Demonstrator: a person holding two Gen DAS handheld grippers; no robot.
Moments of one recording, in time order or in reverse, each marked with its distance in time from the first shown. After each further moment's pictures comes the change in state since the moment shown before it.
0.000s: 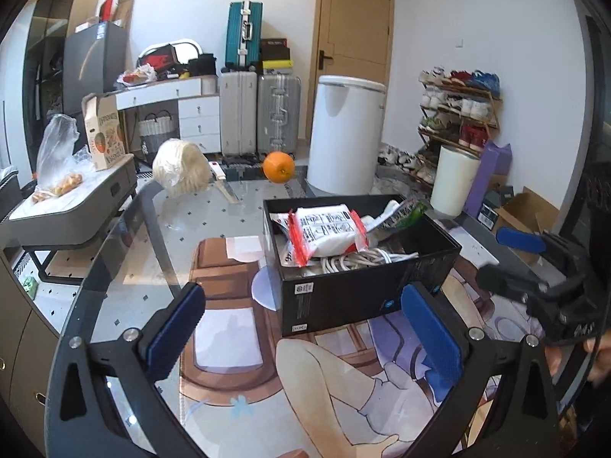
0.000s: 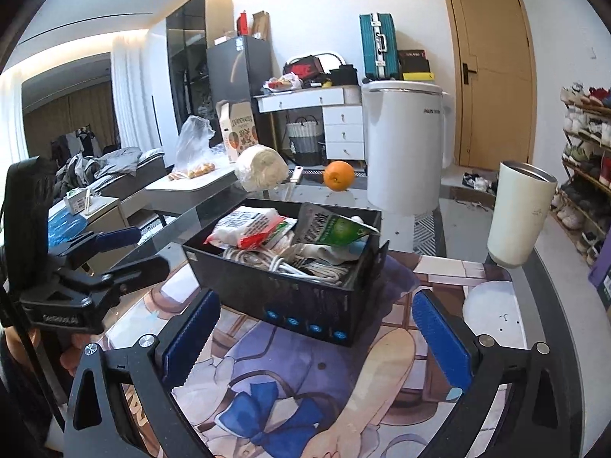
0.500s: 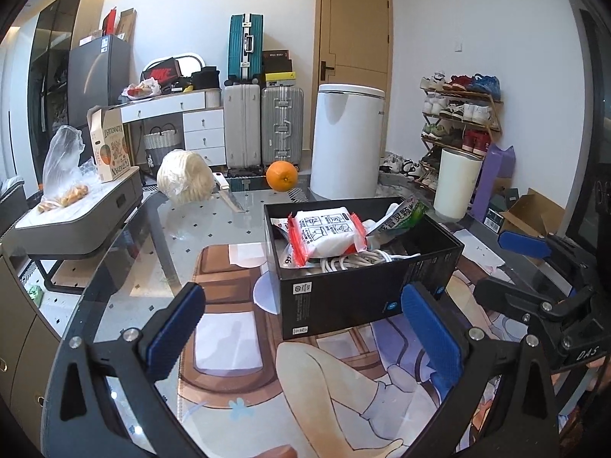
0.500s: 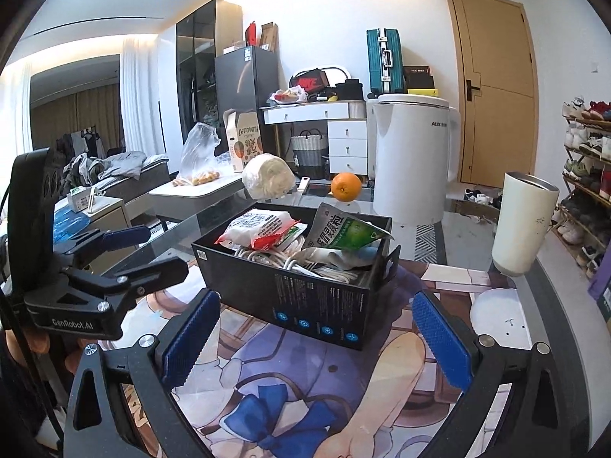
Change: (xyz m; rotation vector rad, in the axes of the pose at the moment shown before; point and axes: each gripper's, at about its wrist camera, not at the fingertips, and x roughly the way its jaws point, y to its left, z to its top) left arm -0.001 -0.007 -0.010 0.022 -0.052 0.030; right arm -0.002 0.010 -0.010 -0.030 -0.056 -0.006
